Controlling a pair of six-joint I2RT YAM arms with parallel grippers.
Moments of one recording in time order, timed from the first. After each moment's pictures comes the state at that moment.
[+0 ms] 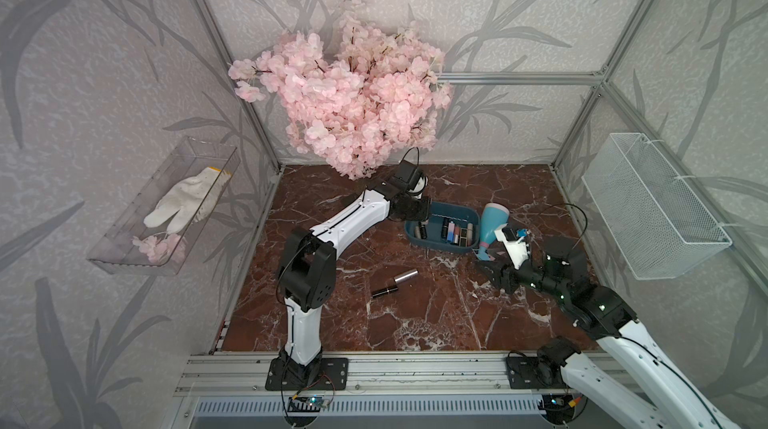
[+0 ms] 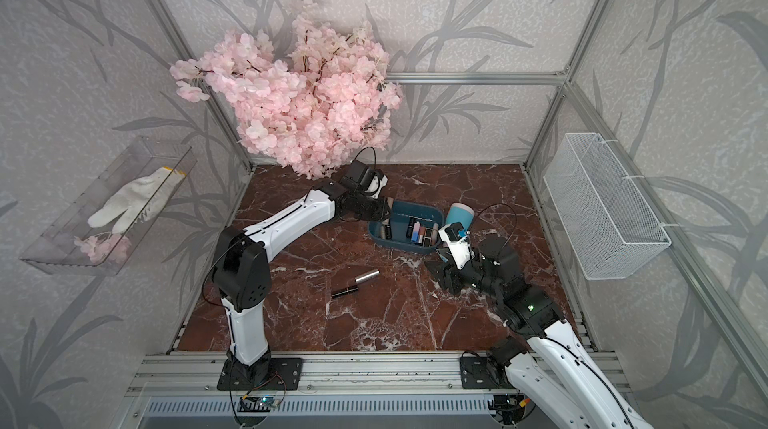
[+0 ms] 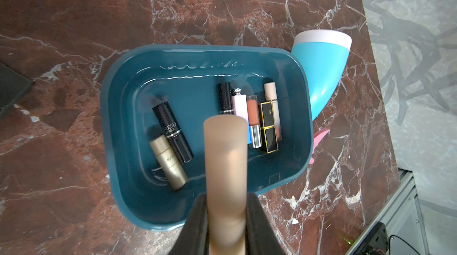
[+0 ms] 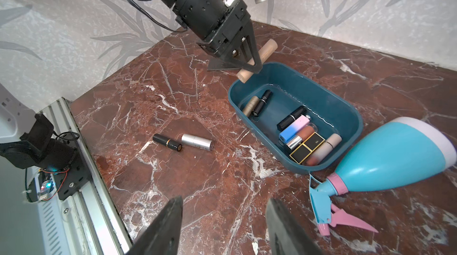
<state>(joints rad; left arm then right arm) -0.58 1.96 1.69 -0.67 0.26 -0.45 0.48 0.64 0.72 -0.57 -0.31 0.05</state>
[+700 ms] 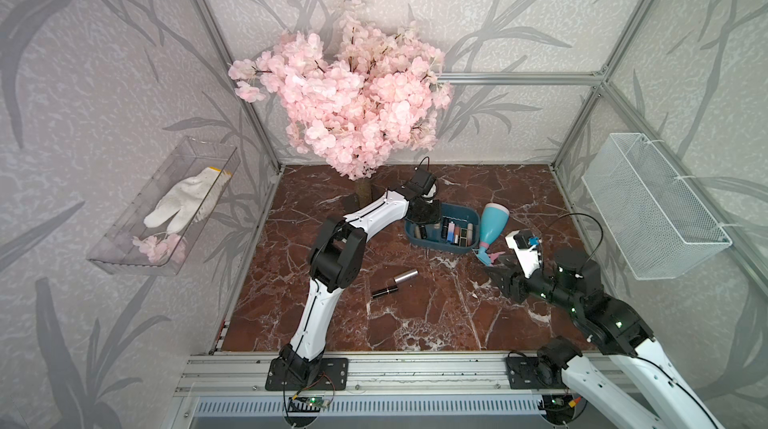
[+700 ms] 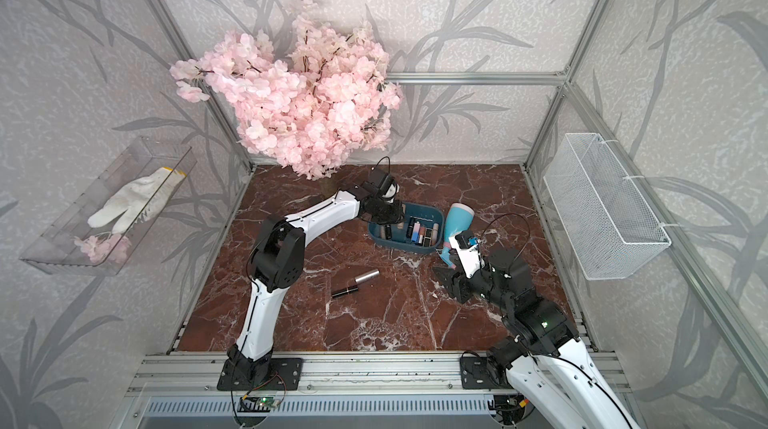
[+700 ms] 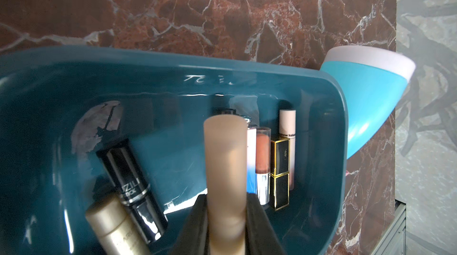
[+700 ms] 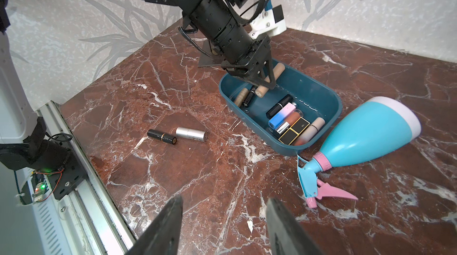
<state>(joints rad) -0.60 2.24 1.84 -0.61 0.30 -0.55 0.48 0.54 0.72 -0.67 -0.26 0.08</state>
